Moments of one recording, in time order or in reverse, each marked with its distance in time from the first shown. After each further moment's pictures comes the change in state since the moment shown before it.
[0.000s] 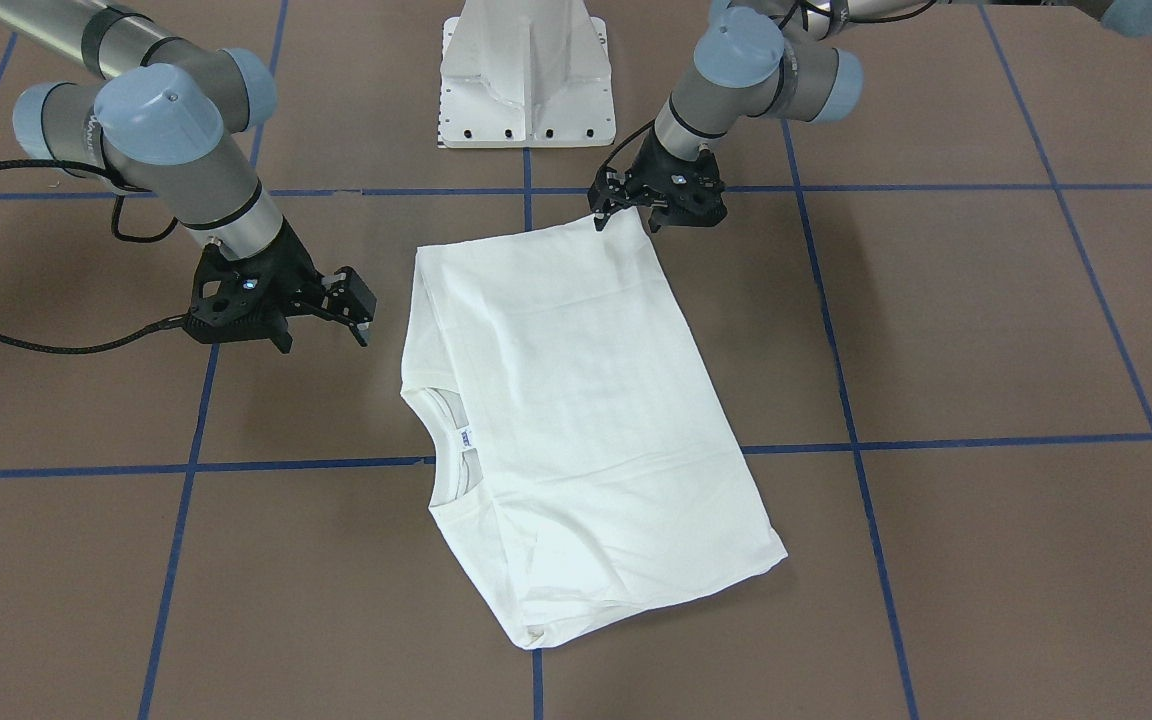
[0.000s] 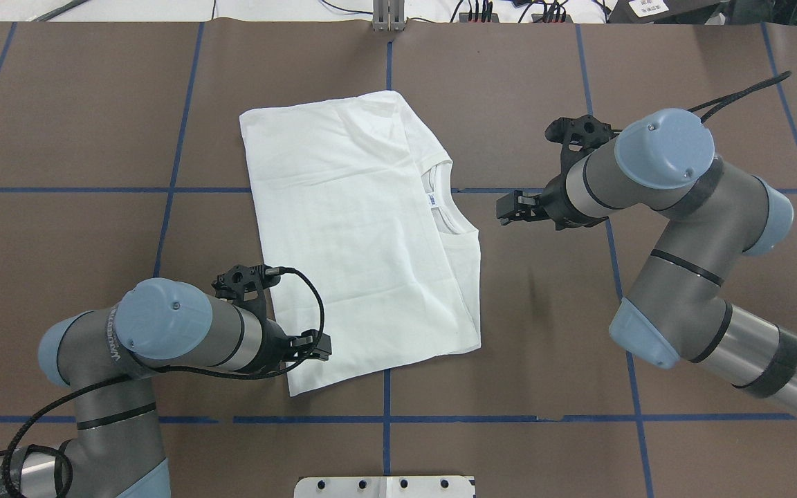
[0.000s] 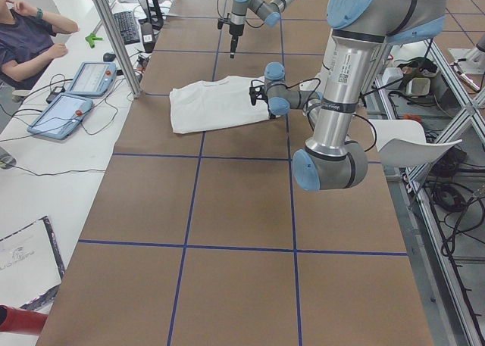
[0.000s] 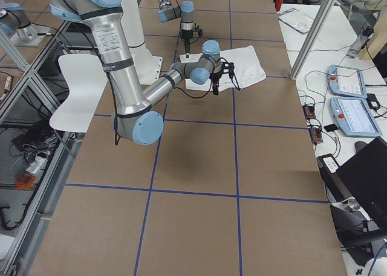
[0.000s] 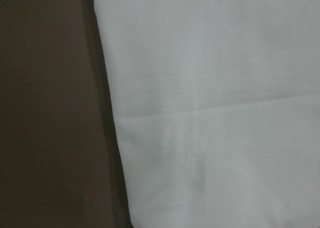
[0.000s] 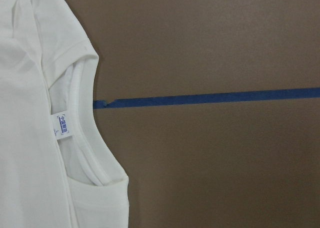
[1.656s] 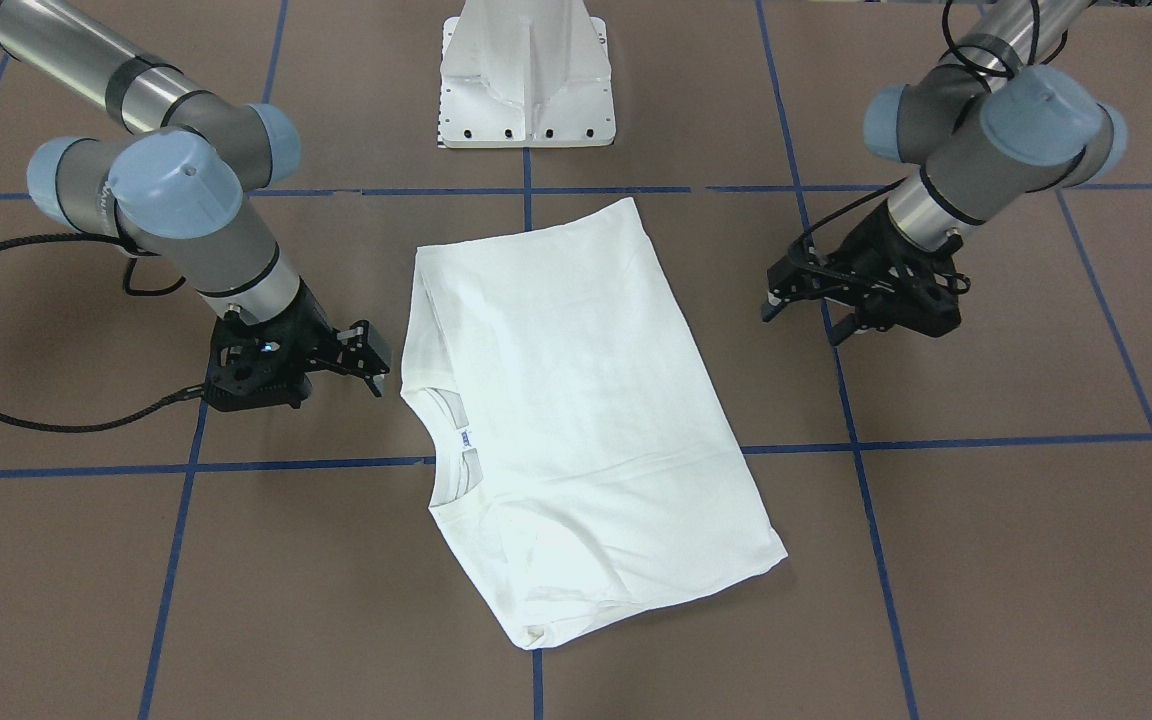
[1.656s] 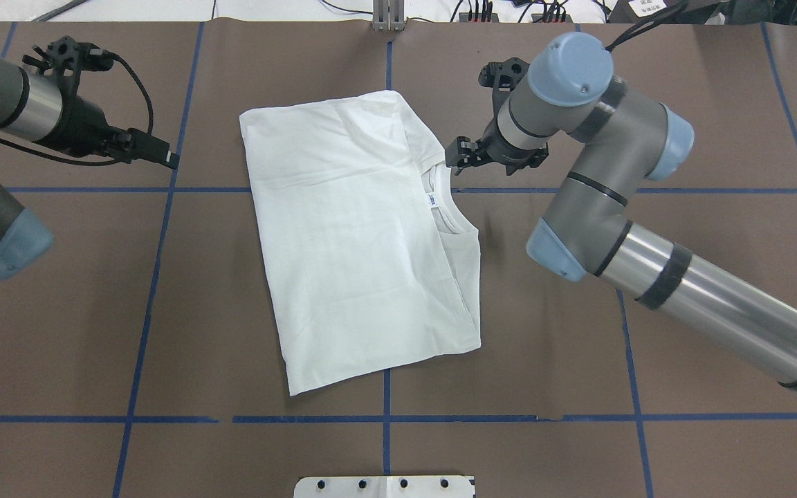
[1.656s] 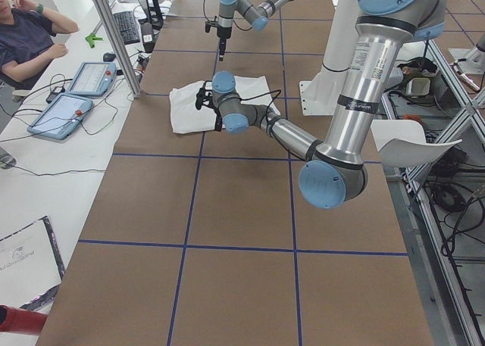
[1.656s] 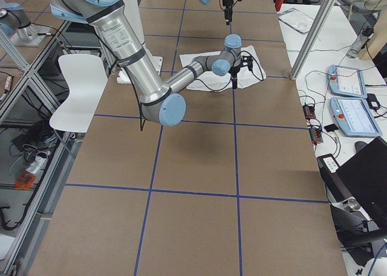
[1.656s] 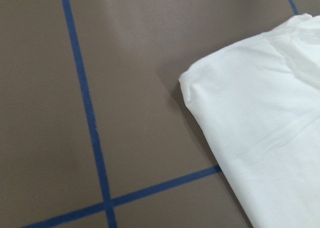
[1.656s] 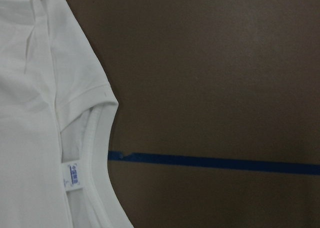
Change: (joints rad) left arm -0.424 0.088 0.044 -0.164 -0.290 0.438; right arm 0.054 0.075 -0.101 0.004 0.039 -0.089
